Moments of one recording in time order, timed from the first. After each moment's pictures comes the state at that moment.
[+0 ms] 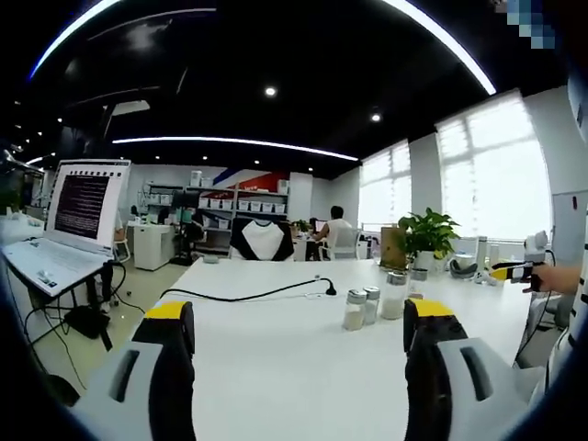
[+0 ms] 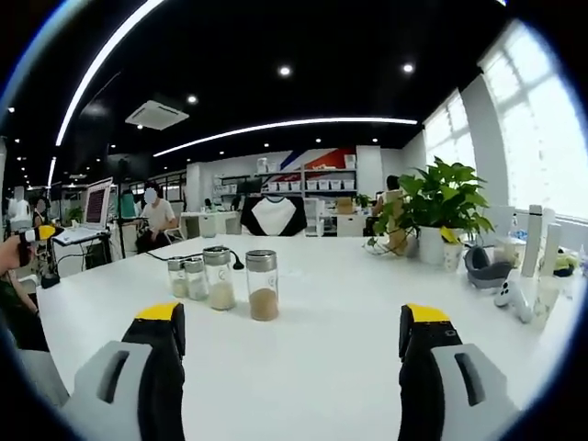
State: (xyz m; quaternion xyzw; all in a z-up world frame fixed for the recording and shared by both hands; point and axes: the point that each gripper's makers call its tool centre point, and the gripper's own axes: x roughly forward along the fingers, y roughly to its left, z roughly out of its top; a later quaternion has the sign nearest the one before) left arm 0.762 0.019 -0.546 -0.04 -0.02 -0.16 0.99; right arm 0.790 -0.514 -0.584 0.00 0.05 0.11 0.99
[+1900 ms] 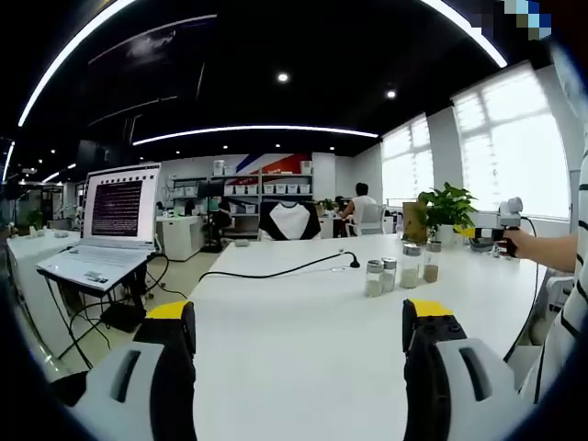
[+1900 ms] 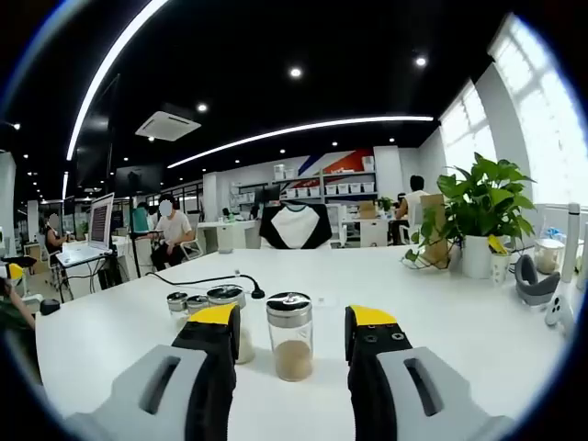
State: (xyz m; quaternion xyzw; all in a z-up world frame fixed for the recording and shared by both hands) left arm 0.697 0.042 -0.552 0.03 0.03 -0.09 1.00; right arm 0.893 -0.456 -0.561 0.02 0.04 0.15 0.99
